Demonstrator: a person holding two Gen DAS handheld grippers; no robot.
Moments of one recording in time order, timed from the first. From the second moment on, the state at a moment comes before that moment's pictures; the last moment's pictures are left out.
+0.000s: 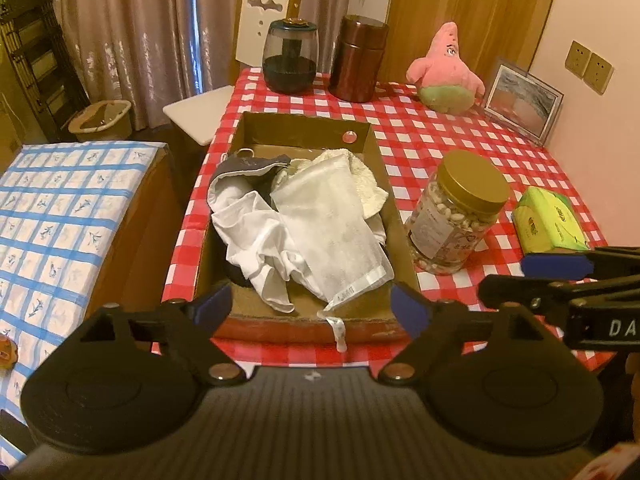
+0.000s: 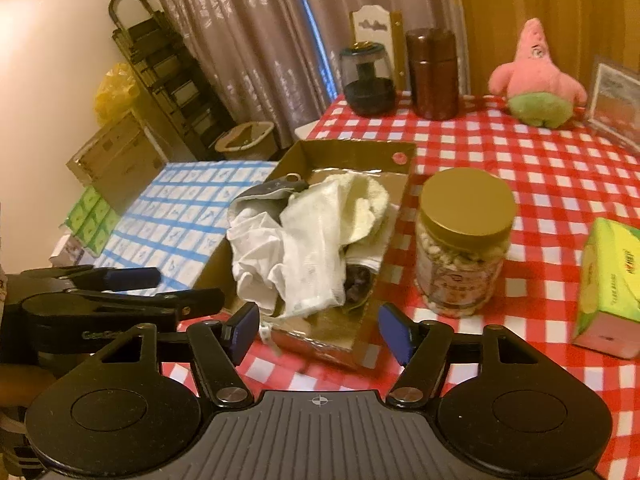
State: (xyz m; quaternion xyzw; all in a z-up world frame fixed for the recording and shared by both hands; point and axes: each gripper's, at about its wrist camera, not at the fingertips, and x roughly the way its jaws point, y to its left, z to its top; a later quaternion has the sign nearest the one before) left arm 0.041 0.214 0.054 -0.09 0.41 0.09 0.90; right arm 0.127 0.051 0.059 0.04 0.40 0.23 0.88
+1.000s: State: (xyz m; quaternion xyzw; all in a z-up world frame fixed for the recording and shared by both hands) left arm -0.044 0.188 0.052 -0.11 0.41 0.13 0.90; right arm 0.065 0.025 0.039 0.02 0.40 0.20 0.89
